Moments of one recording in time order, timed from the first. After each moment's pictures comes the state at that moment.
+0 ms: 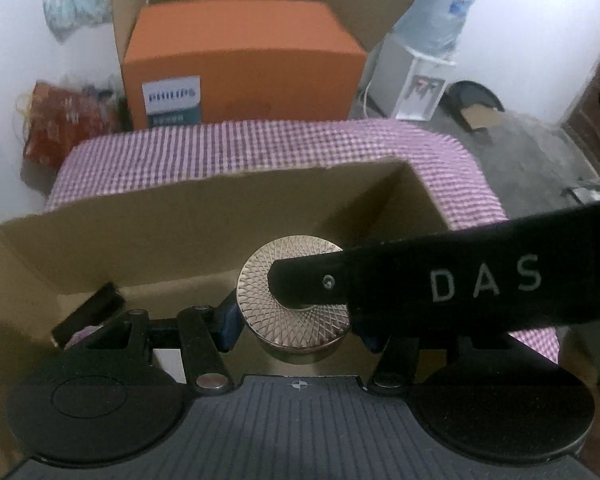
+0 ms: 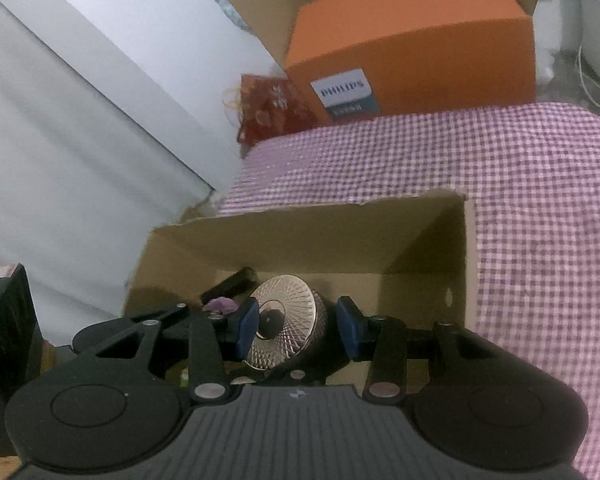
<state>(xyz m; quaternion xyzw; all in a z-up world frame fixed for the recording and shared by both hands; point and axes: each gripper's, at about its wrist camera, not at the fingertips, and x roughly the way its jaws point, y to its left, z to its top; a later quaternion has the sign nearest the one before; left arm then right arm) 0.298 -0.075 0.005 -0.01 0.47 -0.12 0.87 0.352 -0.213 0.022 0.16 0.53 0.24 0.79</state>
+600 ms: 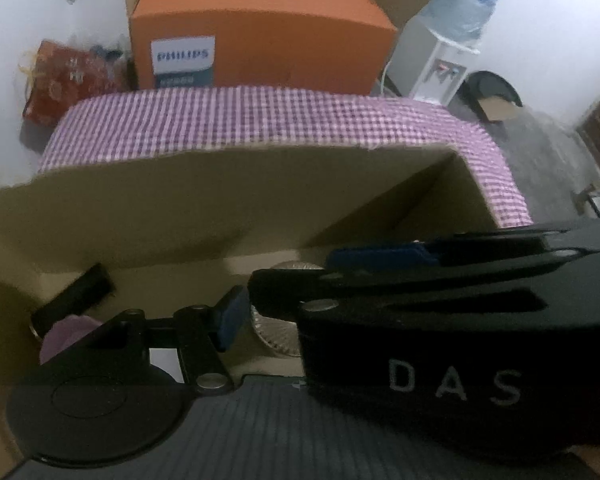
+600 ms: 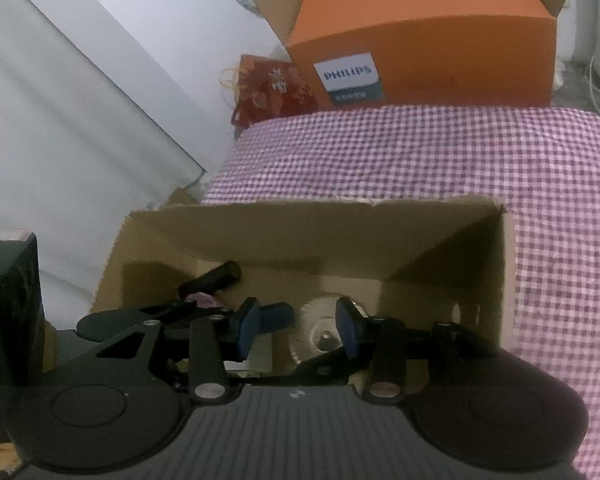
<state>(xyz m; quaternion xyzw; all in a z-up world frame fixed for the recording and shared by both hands) 0.318 -0.073 -0.010 -0.03 0.50 -0.10 0.86 0.364 -0.193 0.007 0.13 0.54 0.25 0.79</state>
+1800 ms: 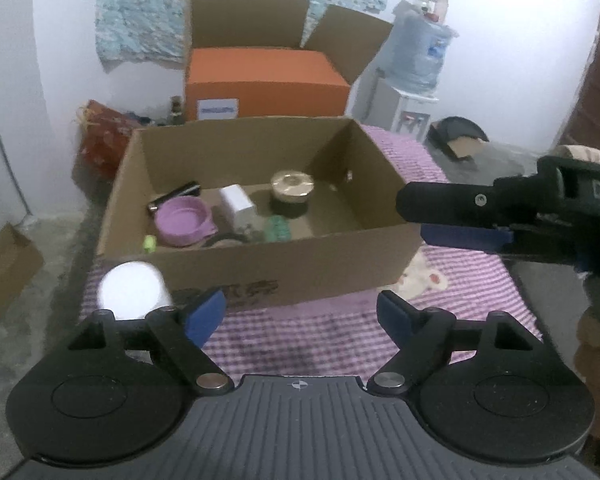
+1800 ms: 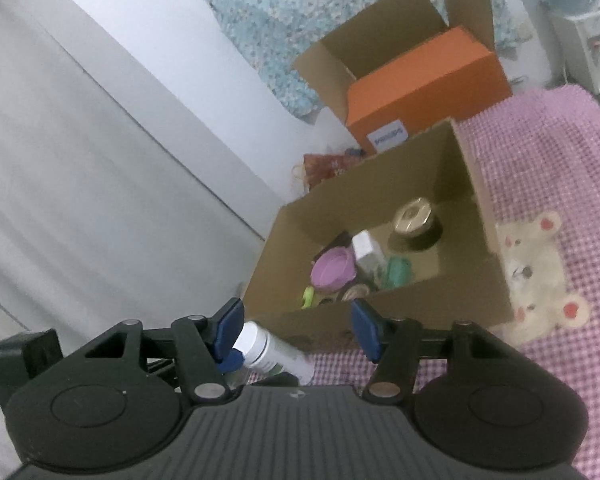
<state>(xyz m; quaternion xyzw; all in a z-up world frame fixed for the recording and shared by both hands) 0.067 -0.035 0.050 -0.01 0.38 -0.10 0.92 0.107 -0.251 0.078 0.28 0.38 0.27 0.84</state>
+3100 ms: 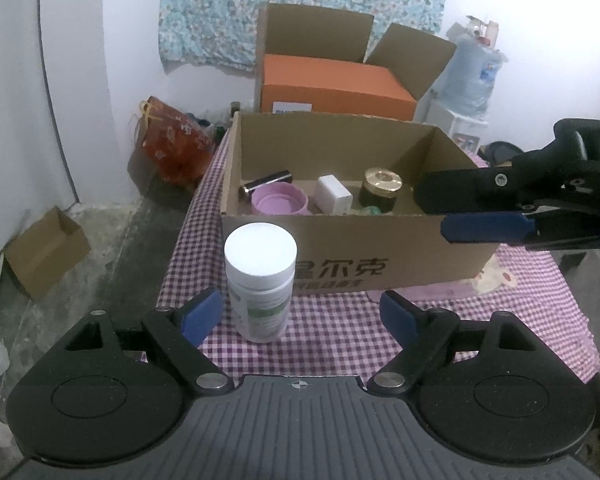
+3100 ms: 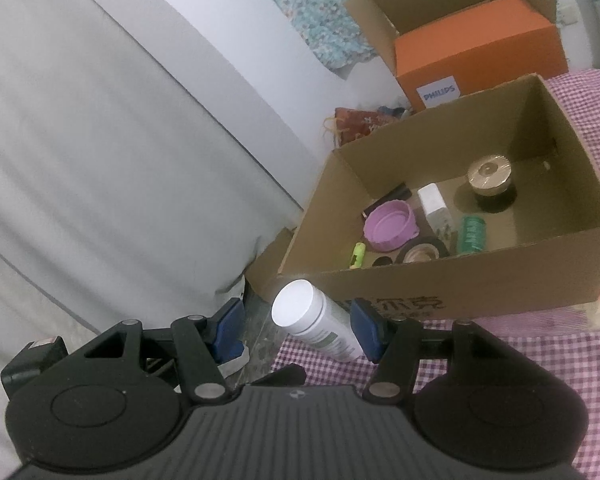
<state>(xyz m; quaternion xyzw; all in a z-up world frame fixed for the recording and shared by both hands) 0.043 0.041 0.027 -0.03 0.36 -0.04 0.93 0.114 -0.166 0.072 0.23 0.42 0.32 0.82</state>
